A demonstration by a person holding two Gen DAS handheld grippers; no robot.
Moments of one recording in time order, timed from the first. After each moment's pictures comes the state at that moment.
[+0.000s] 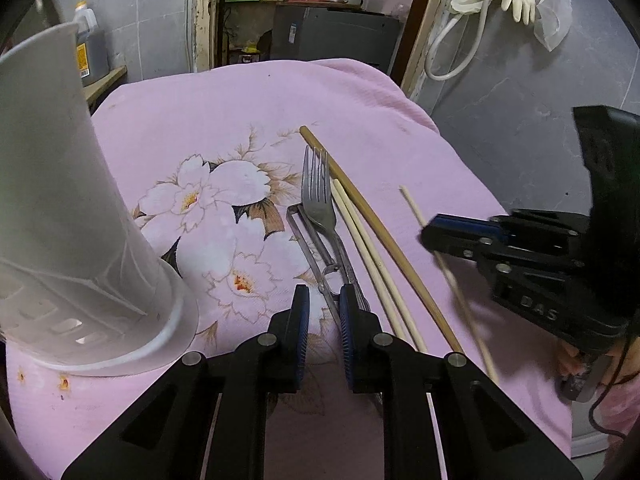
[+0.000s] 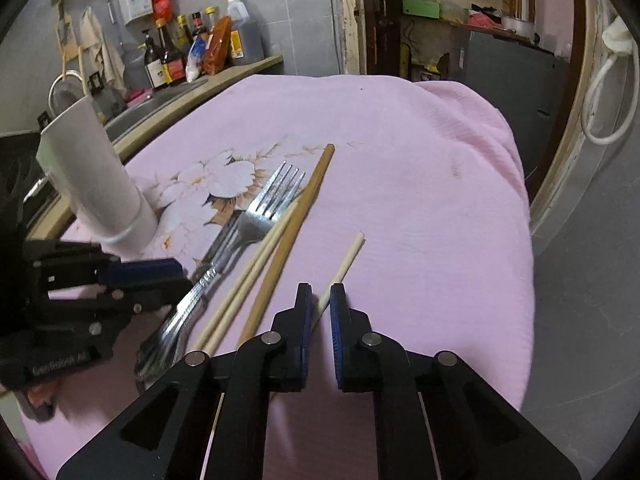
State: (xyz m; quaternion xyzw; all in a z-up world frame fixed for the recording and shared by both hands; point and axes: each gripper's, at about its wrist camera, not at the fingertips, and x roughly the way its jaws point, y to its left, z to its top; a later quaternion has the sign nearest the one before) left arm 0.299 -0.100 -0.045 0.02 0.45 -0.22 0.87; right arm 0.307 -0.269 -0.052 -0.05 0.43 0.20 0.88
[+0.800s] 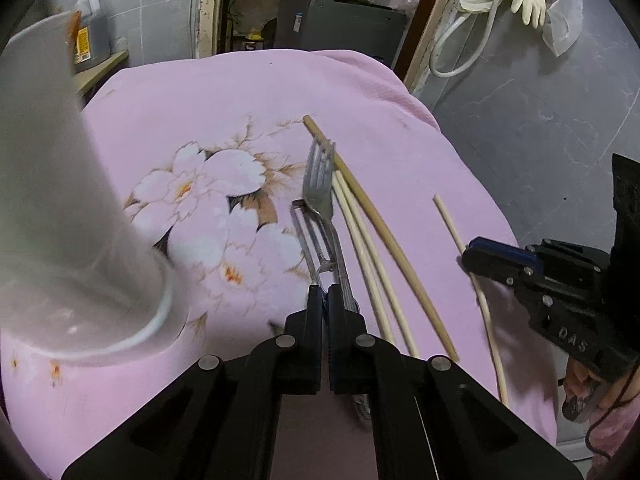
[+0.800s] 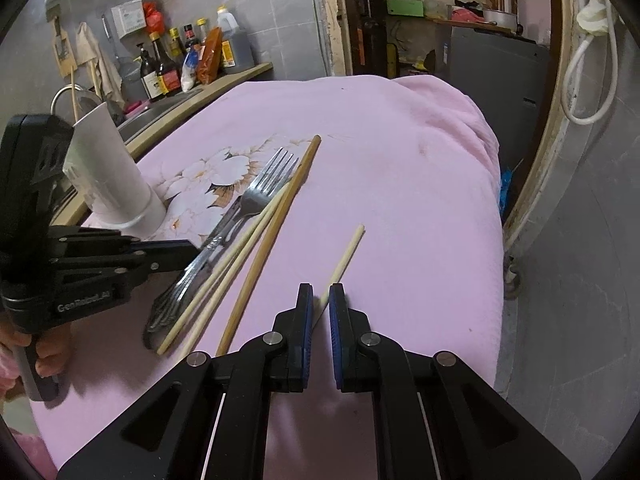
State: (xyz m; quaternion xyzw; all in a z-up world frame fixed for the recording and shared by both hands) left arm 0.295 -0.101 -0.041 0.00 0.47 -0.21 0.86; right arm 0.279 -0.288 -0.044 -0.02 0.43 0.18 0.88
